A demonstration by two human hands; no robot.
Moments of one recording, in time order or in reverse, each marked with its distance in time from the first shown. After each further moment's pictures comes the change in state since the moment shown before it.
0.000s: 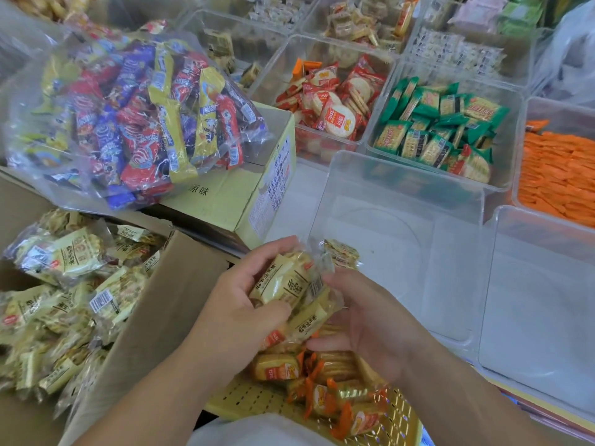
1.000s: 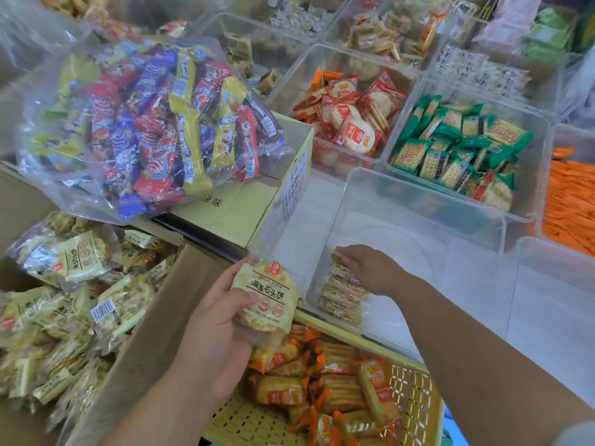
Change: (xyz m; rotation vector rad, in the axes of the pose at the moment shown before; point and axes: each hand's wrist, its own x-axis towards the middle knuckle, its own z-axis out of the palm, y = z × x) left_hand 0.023 -0.031 -0.026 -0.781 0.267 -0.272; right_hand 0.169 -0.033 -0.105 -1.506 0.167 -0.098
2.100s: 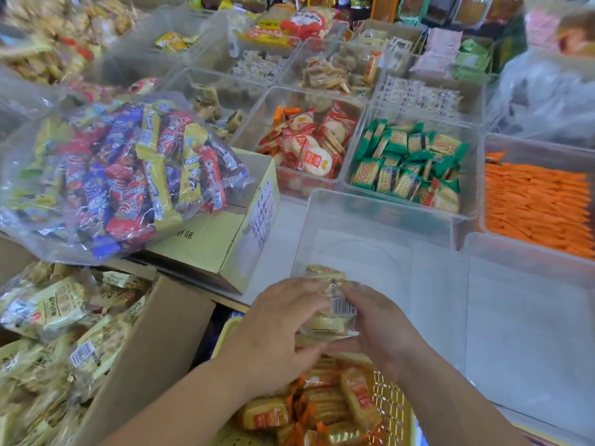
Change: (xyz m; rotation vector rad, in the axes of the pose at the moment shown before) left_hand 0.021 -0.033 0.046 1.604 -0.534 0.897; right_hand -0.156 -0.054 -0.007 1.398 0.132 0.134
